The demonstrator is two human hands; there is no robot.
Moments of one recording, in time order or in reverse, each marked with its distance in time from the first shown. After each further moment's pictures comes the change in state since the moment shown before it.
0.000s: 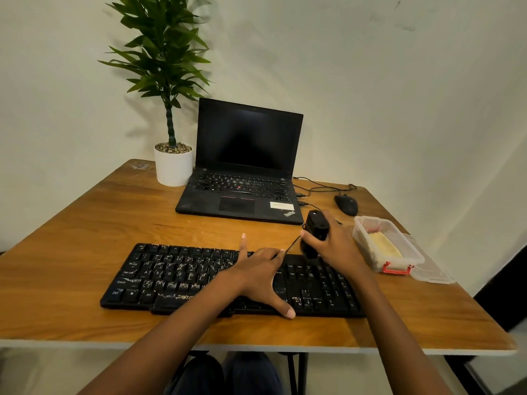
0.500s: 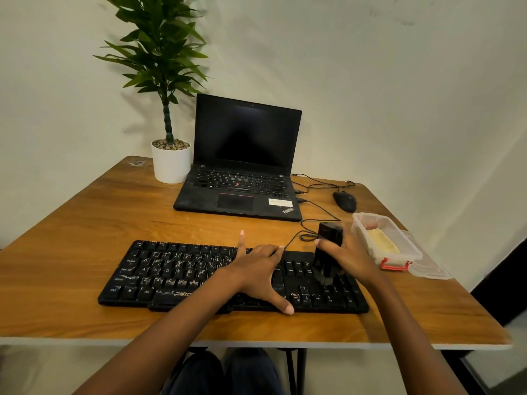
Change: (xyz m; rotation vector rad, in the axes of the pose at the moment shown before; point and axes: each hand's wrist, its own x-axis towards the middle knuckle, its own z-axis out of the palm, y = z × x) left_hand 0.001 0.000 0.001 0.022 -0.006 0.003; right_hand -0.016 0.020 -0.016 0.153 -0.062 0.188
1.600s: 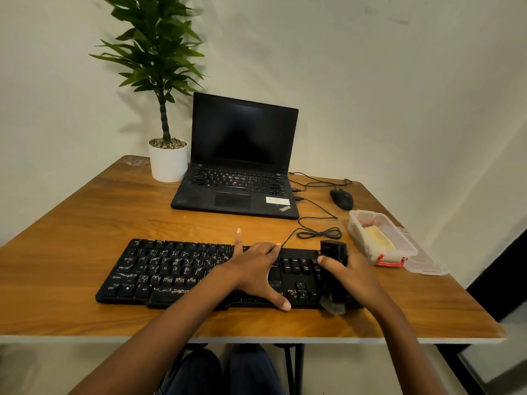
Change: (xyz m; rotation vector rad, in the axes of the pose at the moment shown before) left_hand -0.001 0.001 0.000 -0.006 -0.015 -0.020; right_hand -0.051 -0.005 0.007 0.054 0.037 -0.020
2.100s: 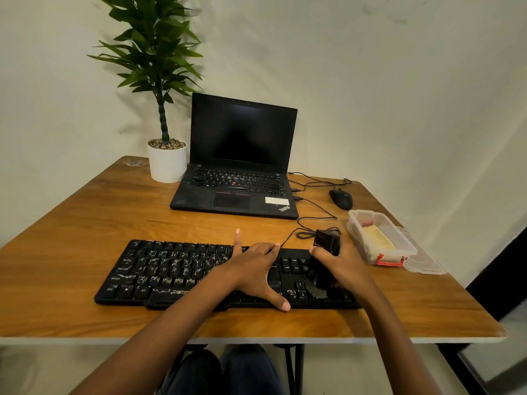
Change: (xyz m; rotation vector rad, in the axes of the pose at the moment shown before) left_hand 0.001 -0.001 0.001 0.001 0.006 -0.005; right_hand 0.016 -0.006 0.009 -0.033 0.081 -0.009
